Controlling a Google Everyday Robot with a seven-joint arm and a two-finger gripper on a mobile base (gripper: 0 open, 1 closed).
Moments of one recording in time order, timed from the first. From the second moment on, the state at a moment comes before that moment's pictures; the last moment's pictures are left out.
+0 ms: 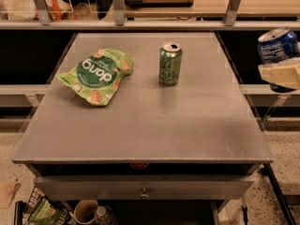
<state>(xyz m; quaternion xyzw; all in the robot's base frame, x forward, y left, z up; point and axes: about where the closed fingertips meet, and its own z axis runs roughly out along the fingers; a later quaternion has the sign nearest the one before) 0.482 -0.291 0.993 -0.26 0.81 -0.07 0.53</state>
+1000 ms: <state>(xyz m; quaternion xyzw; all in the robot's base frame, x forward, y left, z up) 0.473 -0.245 0.948 -0.29 0.75 0.20 0.55</state>
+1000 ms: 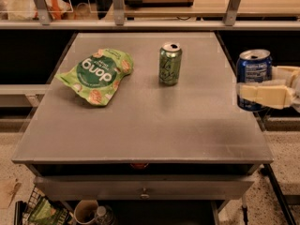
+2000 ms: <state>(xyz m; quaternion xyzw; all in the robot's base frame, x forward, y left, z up) 0.464 -0.225 0.926 -0.30 0.73 0.25 0.56</state>
